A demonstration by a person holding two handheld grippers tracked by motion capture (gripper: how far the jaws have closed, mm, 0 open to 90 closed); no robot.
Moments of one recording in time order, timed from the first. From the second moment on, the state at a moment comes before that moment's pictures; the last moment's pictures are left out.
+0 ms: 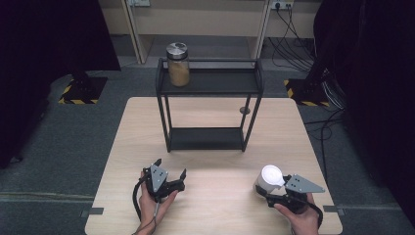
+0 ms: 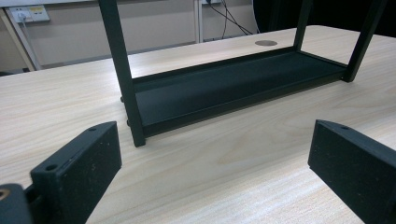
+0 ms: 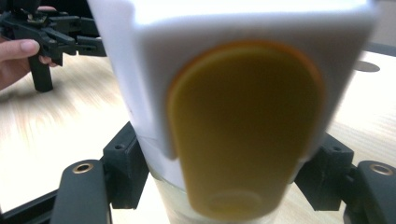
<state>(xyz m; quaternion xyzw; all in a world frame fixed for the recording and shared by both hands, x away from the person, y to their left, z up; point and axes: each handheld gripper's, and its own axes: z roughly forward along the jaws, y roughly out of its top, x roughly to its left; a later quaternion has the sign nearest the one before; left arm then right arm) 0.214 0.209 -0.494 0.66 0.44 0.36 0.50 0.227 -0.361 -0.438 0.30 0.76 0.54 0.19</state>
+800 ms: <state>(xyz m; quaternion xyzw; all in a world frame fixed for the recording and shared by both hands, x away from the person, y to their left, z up) 0.212 0.209 -0.496 0.65 0.44 0.36 0.50 0.246 -0.332 -0.408 0.27 0.72 0.60 0.20</state>
